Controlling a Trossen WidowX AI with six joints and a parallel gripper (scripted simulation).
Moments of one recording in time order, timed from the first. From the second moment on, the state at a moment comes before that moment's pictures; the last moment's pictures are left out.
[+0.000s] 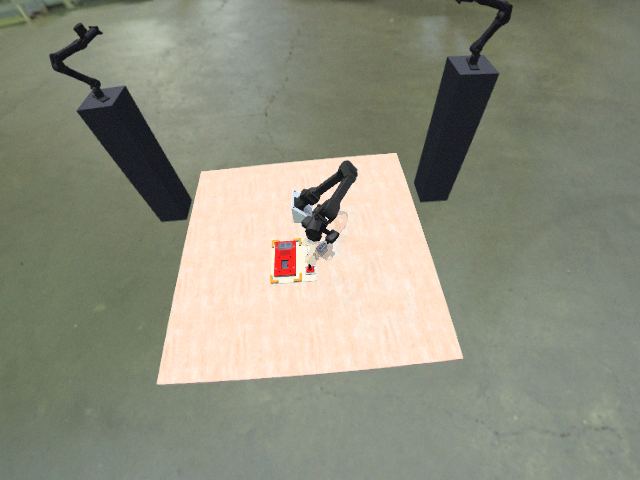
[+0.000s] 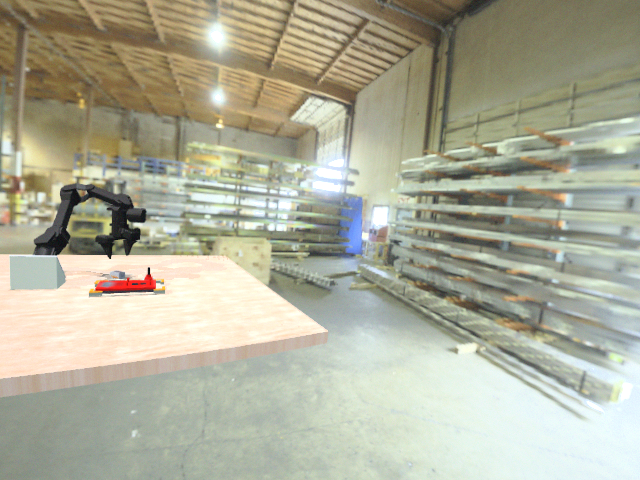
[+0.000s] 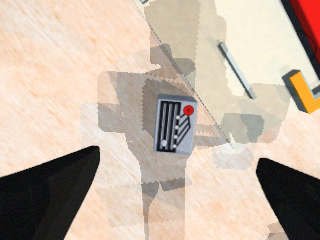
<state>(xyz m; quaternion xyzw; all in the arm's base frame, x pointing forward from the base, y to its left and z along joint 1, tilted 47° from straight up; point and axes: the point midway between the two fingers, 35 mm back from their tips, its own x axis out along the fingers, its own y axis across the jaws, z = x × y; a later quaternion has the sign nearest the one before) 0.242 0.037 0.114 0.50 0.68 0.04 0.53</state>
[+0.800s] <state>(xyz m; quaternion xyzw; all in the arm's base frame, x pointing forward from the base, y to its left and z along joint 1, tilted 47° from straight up) 0.245 0.082 0.075 0.50 0.68 0.04 0.53</state>
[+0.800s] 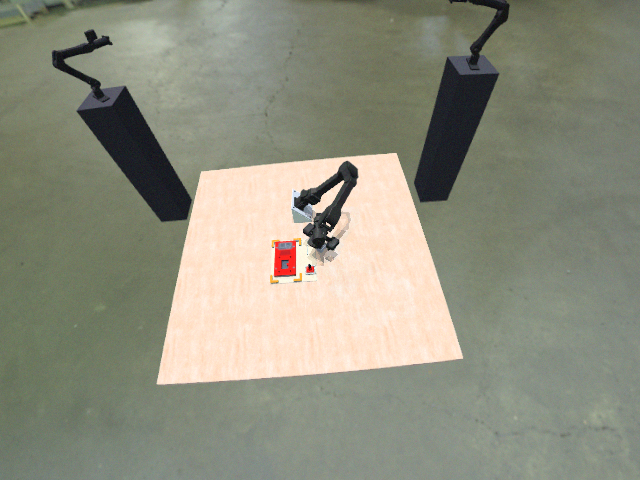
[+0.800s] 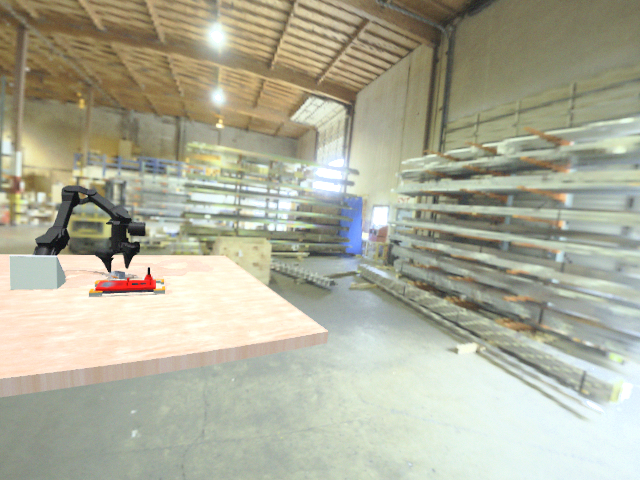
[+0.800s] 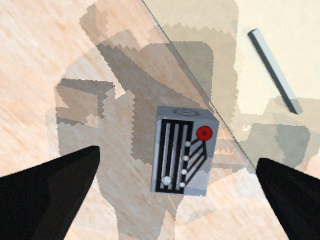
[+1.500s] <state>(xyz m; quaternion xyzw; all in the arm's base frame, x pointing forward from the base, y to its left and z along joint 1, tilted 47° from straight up) 0.244 0.092 0.065 0.50 0.68 0.04 0.53</state>
